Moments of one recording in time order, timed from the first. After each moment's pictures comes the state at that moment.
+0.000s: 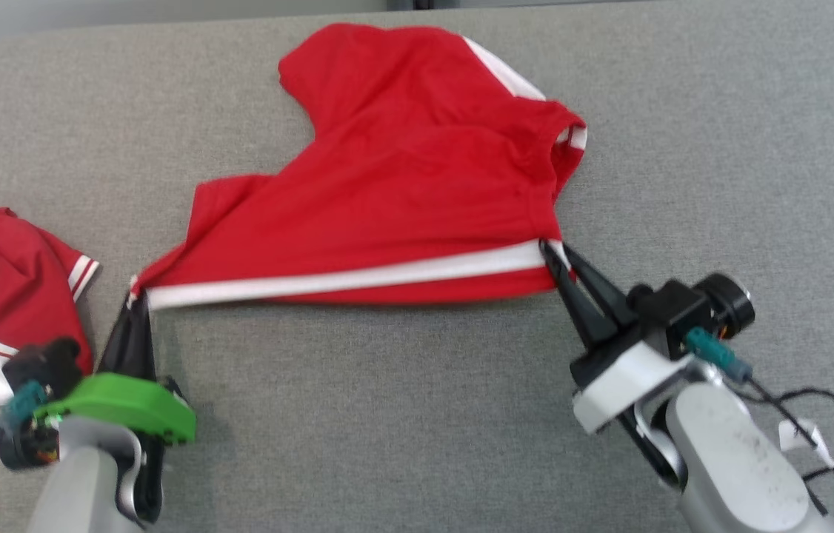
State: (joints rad) left arm -0.37 0.21 -0.11 0.60 -0.51 -0.13 -0.26; right arm -0.40 -0.13 0.34 0.27 0.16 0.13 -0.26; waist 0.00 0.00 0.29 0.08
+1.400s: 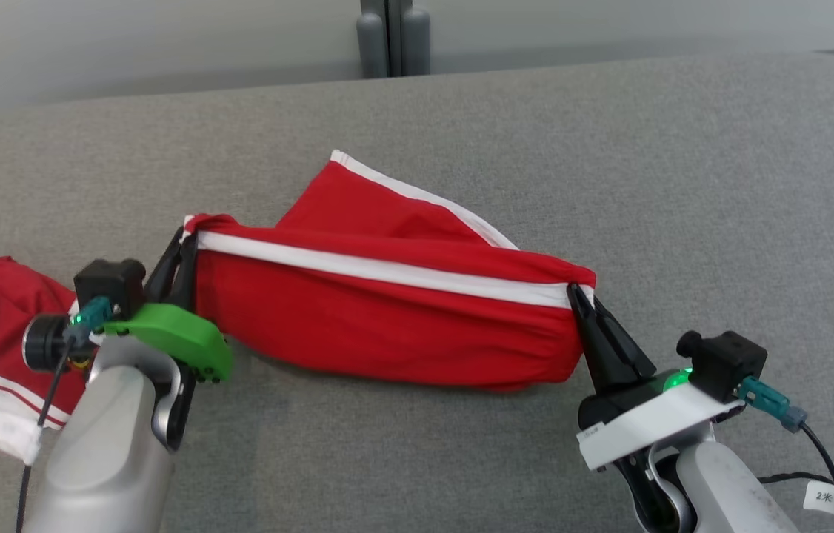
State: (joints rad) left arm -0.52 0.18 -0.23 0.71 -0.33 -0.13 -0.26; right arm -0.19 -0.05 0.26 0.18 0.46 0.13 -0.26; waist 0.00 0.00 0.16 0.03
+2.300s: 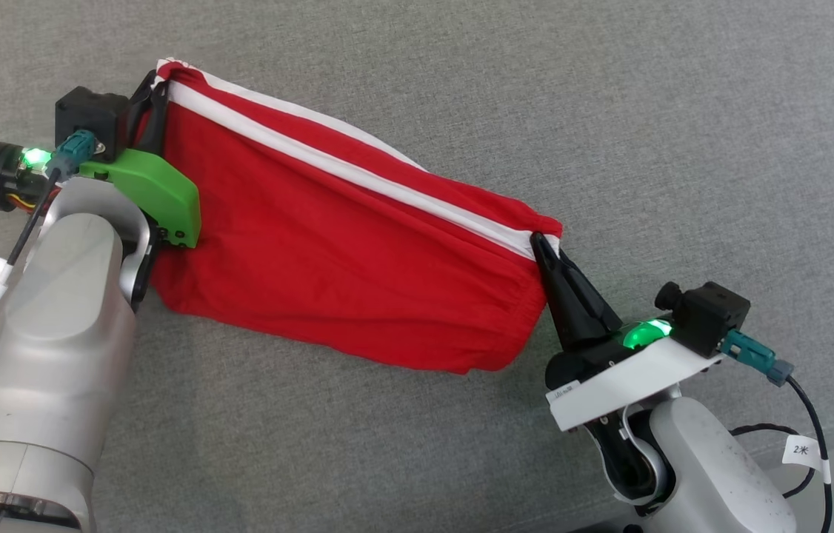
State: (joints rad) left arm -0.95 0.23 -0.41 0.97 -0.27 -0.13 -0.26; right arm -0.31 -0.05 0.36 0.16 0.63 0.13 -0.26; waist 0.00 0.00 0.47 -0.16
